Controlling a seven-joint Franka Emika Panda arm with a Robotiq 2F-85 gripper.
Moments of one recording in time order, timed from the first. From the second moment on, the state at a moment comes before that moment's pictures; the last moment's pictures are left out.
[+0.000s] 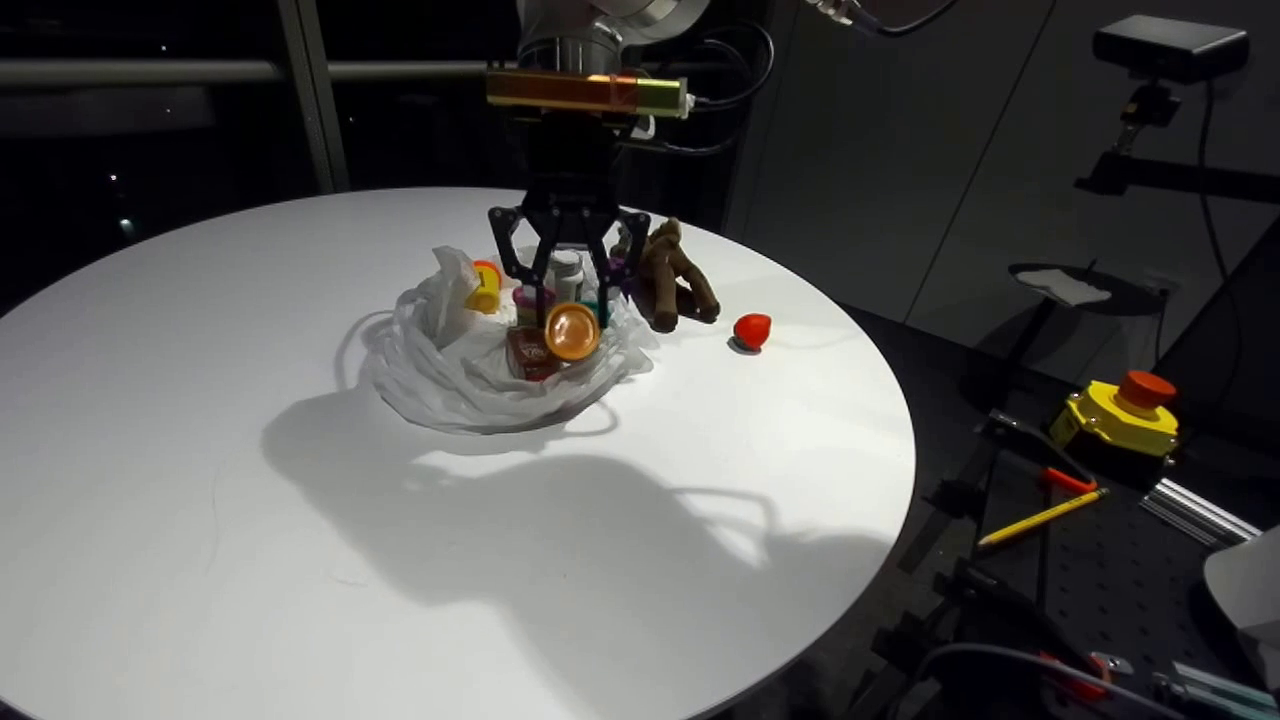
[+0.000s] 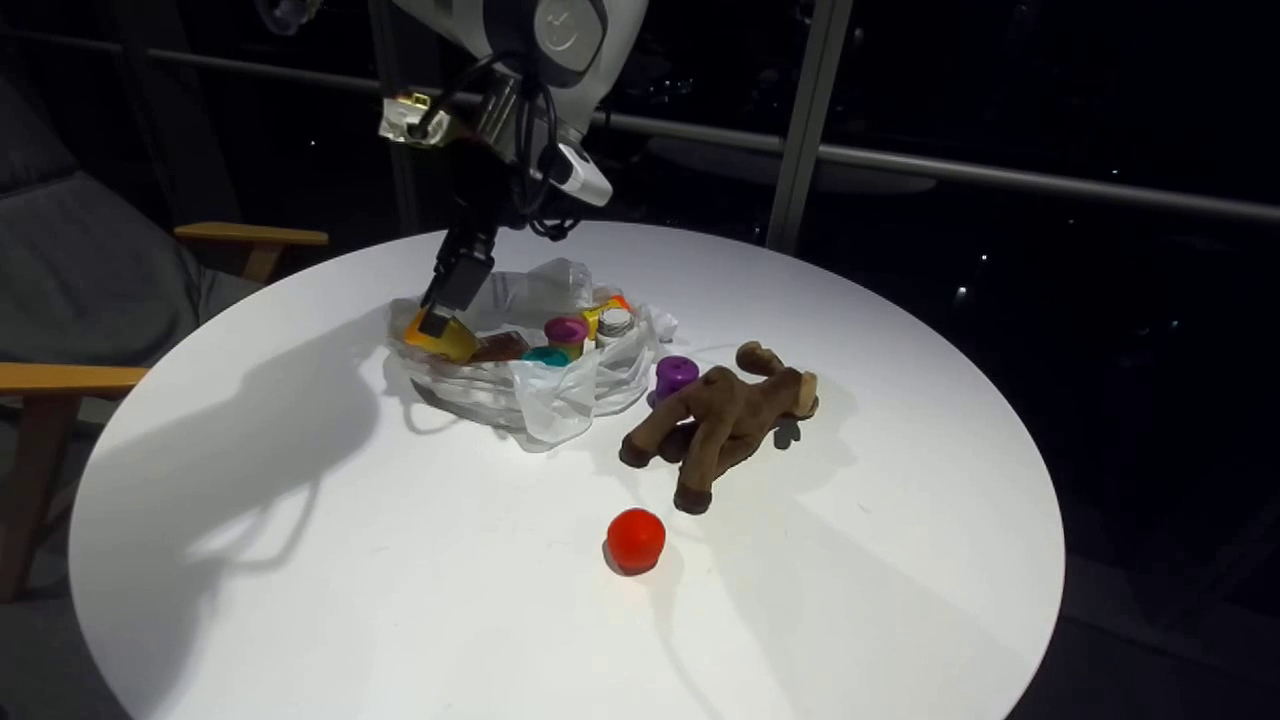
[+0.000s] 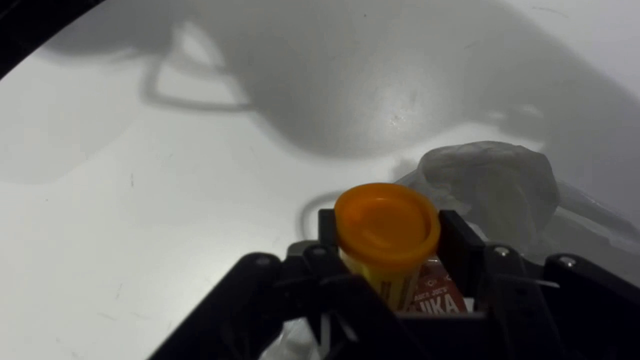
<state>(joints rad) 0.12 0.66 0.02 -1.65 0.37 1.93 0.72</state>
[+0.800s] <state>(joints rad) 0.09 0.70 0.01 -1.63 0.37 2.01 0.58</state>
